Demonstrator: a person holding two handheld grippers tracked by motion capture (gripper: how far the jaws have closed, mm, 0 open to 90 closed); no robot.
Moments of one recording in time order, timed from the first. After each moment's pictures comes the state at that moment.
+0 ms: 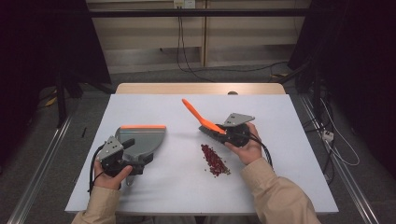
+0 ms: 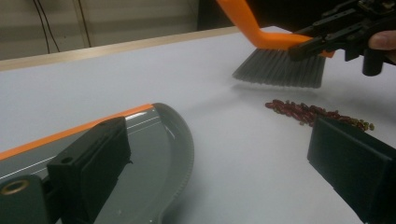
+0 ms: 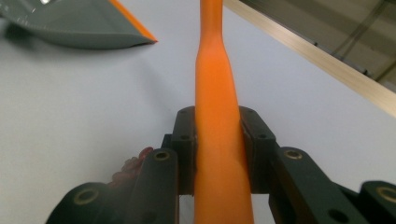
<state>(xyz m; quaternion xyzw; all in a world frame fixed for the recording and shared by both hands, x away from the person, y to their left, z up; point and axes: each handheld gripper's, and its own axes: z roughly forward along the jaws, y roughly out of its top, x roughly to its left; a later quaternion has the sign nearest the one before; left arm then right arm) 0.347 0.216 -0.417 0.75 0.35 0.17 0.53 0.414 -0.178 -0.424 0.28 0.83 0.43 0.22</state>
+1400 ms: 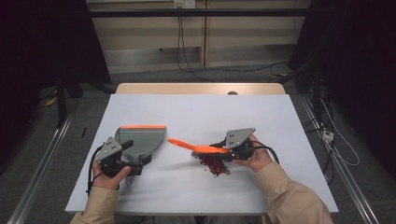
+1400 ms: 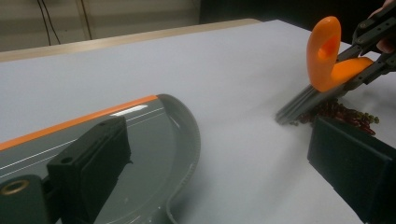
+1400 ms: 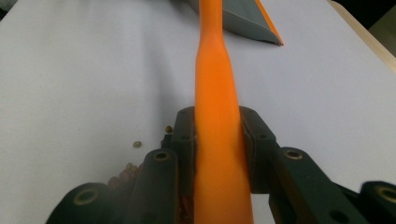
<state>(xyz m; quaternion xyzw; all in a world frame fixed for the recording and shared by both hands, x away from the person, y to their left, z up) 0.346 0.220 -0.420 0.75 0.35 0.17 0.53 0.382 -0.186 -0.430 0.06 0.88 0.45 0.13</state>
